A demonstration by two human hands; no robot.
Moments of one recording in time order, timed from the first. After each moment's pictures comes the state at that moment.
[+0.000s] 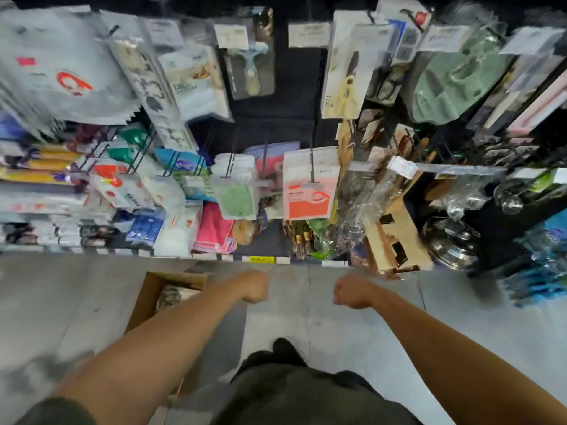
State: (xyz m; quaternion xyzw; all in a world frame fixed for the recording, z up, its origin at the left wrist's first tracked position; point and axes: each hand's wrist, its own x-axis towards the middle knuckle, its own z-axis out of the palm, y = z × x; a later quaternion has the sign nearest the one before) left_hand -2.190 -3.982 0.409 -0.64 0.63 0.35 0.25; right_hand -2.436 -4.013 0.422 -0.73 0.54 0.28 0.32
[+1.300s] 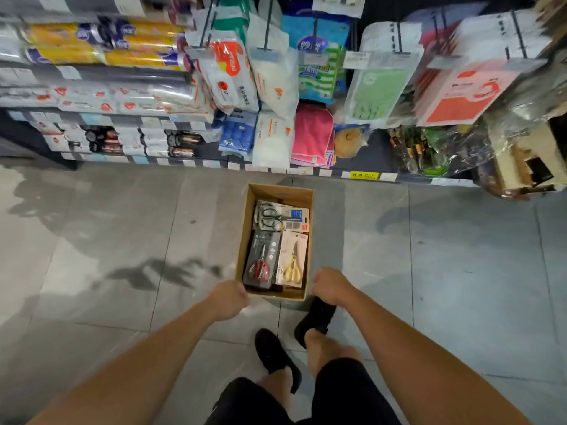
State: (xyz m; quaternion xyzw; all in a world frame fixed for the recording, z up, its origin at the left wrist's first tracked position) left_hand -1.748 -3.691 0.314 -0.73 0.43 0.50 0.17; right_hand -1.968 -3.766 0.298 -0.63 0.56 0.23 0.48
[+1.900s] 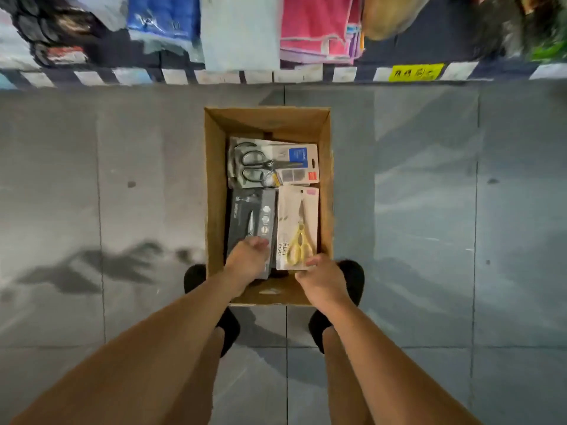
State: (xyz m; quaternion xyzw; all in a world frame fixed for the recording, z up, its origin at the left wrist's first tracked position) left_hand -1.735 -3.788 -0.052 -0.77 0.24 0.59 0.01; right_hand -1.891 -3.783 -0.016 -0.45 0.70 0.11 0.54
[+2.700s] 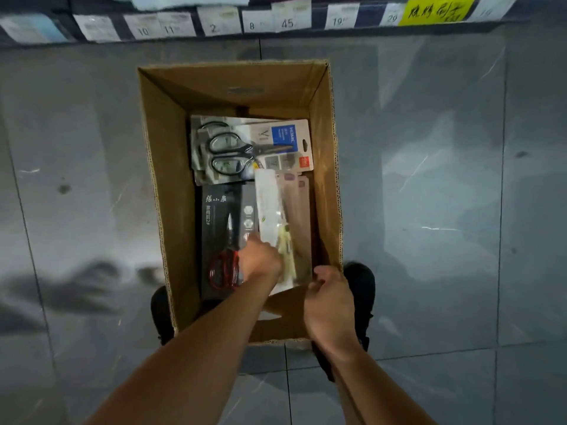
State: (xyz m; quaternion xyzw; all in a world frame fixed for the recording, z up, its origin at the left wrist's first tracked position) left_hand -1.788 -3.805 -0.192 -0.85 0.25 0.46 0.04; right_hand -1.889 -3.748 -0.137 -0.35 0.80 0.05 0.48
